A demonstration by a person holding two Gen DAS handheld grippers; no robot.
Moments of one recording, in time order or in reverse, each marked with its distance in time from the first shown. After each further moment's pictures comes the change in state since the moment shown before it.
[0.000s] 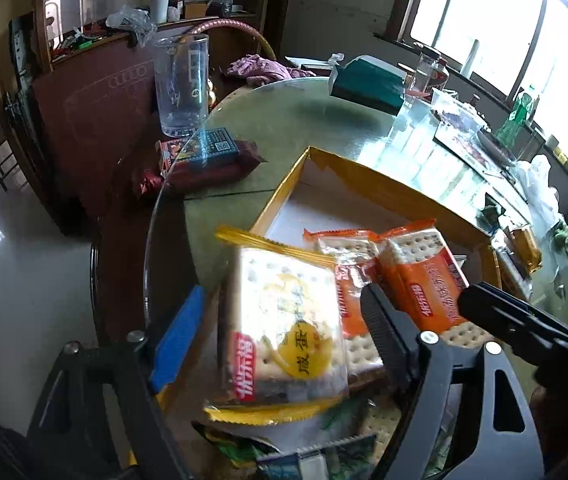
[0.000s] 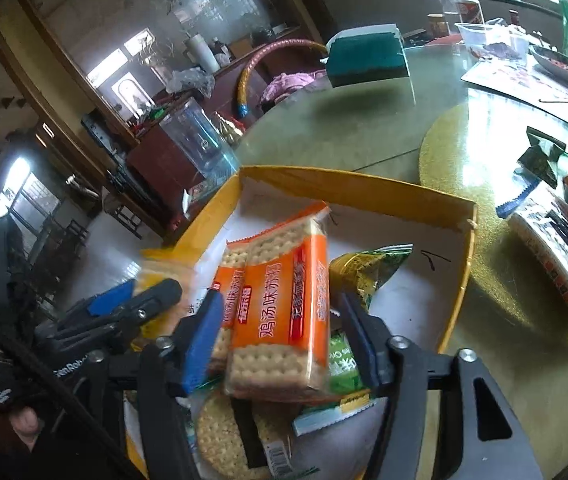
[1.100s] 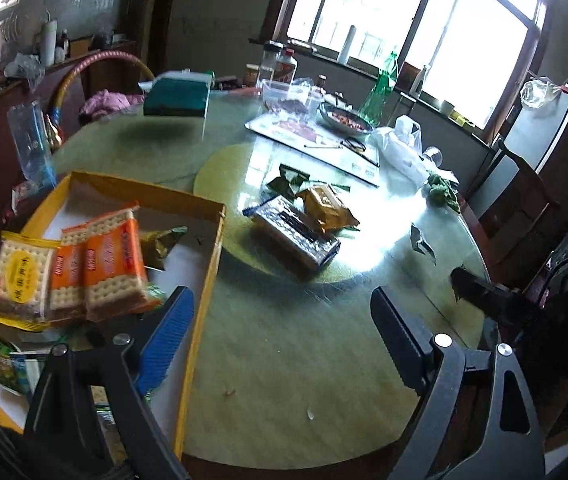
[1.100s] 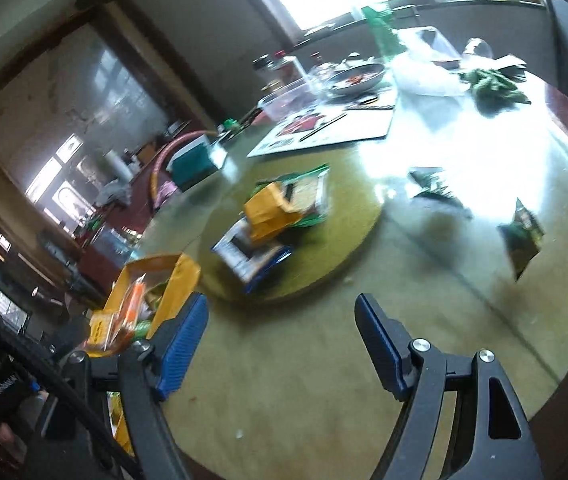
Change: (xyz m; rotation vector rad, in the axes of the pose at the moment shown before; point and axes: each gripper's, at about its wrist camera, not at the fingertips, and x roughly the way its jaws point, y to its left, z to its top) left arm -0.065 -0.205 -0.048 0.189 -0.028 -0.289; right arm -0.219 -0.189 -0.066 0.290 -0.269 -0.189
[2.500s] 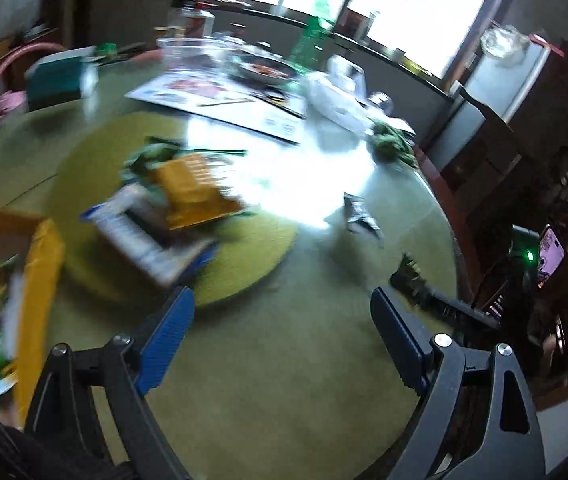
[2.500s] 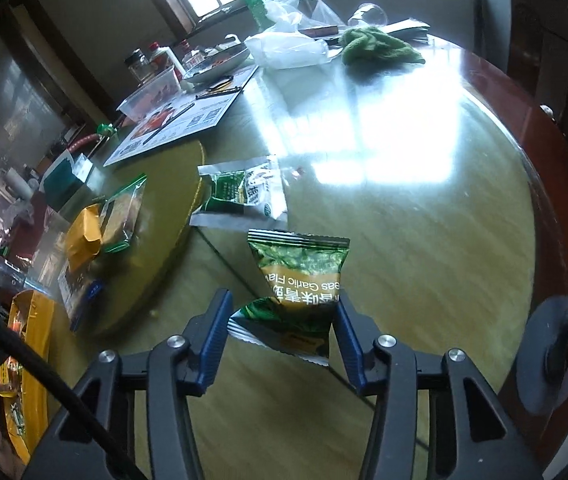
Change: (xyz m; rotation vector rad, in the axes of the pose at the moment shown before) left arm 0.113 -0.116 0.021 0.134 0.163 -0.171; right arm 0.028 -0.117 0.020 0.124 0.061 -0.312
